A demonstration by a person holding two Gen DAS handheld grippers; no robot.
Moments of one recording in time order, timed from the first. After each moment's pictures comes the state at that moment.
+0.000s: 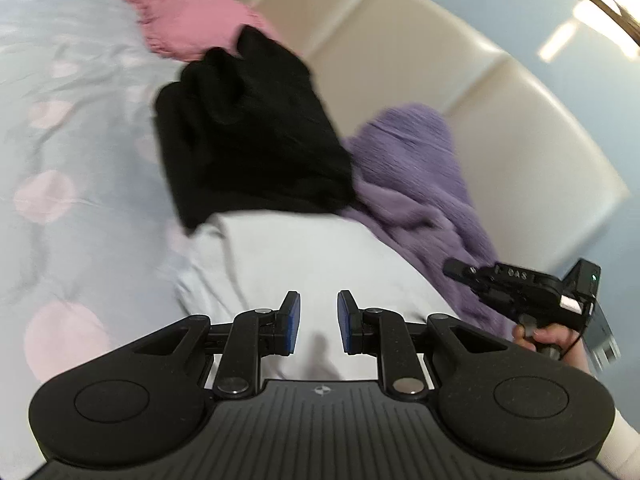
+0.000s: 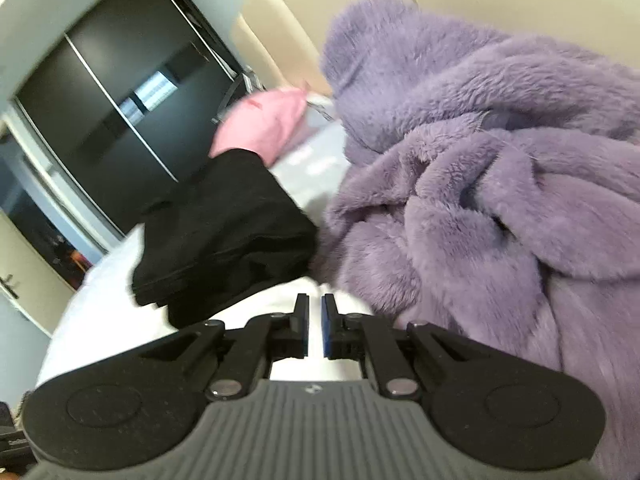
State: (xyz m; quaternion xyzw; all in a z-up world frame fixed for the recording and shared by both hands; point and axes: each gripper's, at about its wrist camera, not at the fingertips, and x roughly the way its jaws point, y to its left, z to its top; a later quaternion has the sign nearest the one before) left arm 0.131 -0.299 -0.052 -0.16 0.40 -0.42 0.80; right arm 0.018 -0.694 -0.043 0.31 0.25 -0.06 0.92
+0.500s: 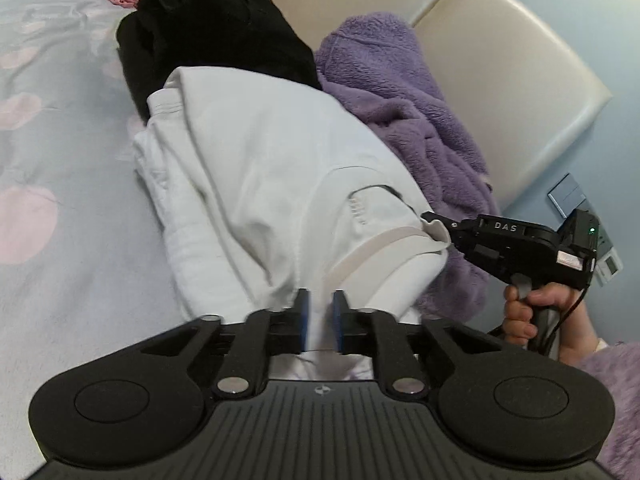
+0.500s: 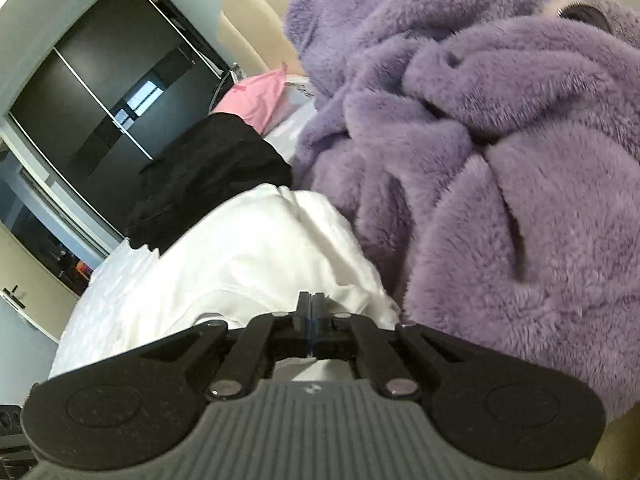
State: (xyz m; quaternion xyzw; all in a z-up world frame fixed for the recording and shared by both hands) left arm 0.080 -0.315 -0.097 -0.11 0.44 -0.44 0.77; right arm -0.035 -0.675 -0.104 0.34 0.26 -0.08 0.90
